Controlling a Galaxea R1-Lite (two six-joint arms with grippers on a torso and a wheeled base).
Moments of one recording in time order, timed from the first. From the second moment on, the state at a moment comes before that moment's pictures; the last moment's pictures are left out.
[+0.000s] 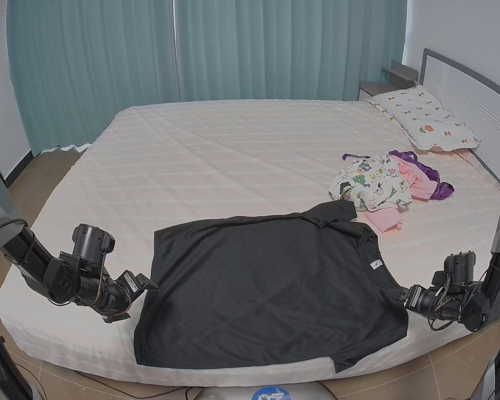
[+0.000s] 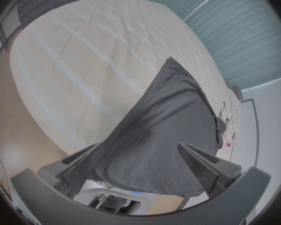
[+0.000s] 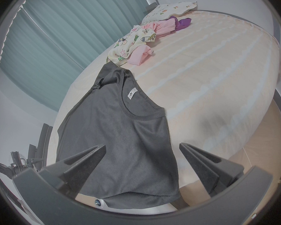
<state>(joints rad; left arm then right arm) -0.14 1.95 -0.65 -0.31 -0.15 -0.88 0.01 2.11 -0.24 -1.12 0.17 0.52</state>
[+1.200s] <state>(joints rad) -0.13 1.95 -0.66 -0.31 -0.15 -0.89 0.02 2.12 -0.23 -1.12 0.17 0.52</state>
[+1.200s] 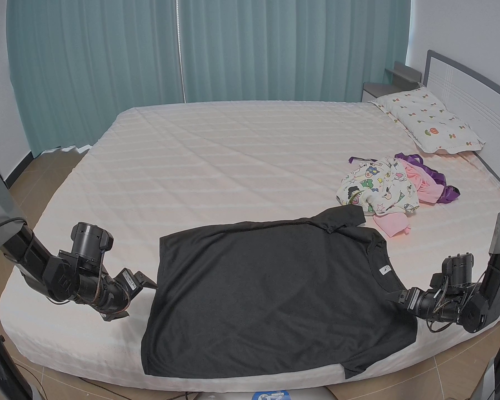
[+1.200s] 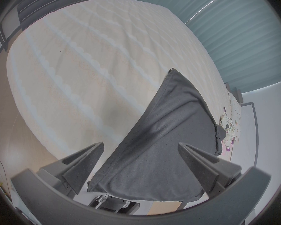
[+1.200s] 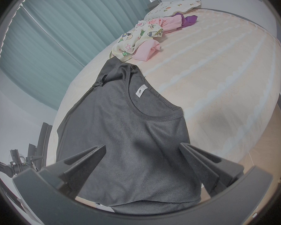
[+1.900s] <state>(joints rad) -0.15 2.14 -1.15 -0.23 -0.09 -0.94 0.03 2.12 -0.24 -1.12 0.16 0.52</state>
